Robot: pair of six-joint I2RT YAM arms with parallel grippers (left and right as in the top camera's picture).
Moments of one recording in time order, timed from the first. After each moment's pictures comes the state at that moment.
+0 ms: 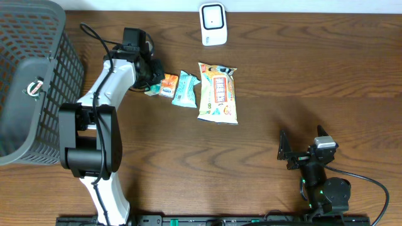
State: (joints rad) left arm -0.09 2.03 1.48 -0.65 0.23 -0.37; right arm 0.06 0.01 0.01 -0.07 -0.07 0.06
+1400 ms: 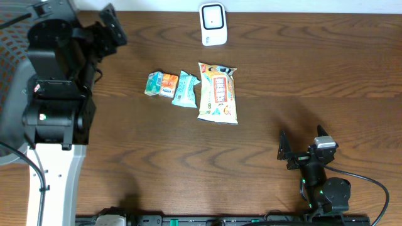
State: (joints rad) left arm -0.04 1.25 1.48 -0.48 -0.14 -0.33; right arm 0.06 0.01 0.01 -0.07 -0.07 0.06
